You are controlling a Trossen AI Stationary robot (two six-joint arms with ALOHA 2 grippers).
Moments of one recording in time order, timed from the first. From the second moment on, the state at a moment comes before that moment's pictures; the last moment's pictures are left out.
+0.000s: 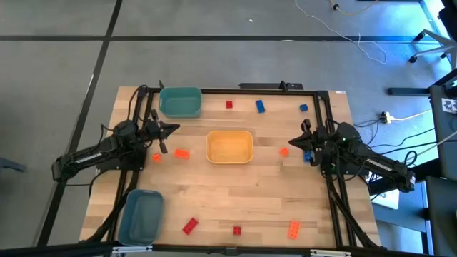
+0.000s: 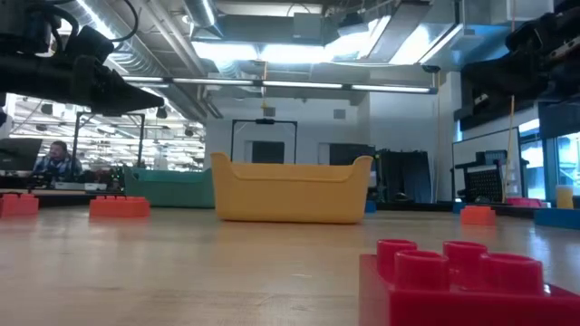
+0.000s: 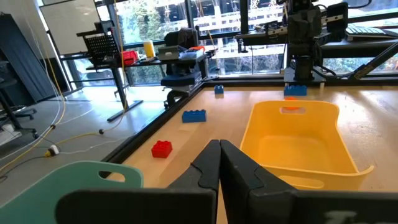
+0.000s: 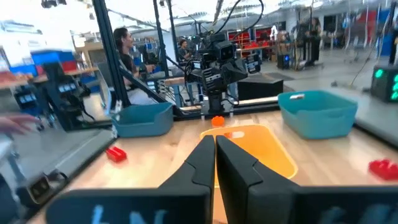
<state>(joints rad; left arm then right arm) 0.42 0.01 0.01 0.03 0.04 0.12 -0.46 0.01 0.01 0.10 -0.55 0.21</state>
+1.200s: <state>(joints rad) 0.42 0.14 0.32 -0.23 -0.19 0.22 -0.46 0.76 0.94 -0.88 -0.14 0.47</state>
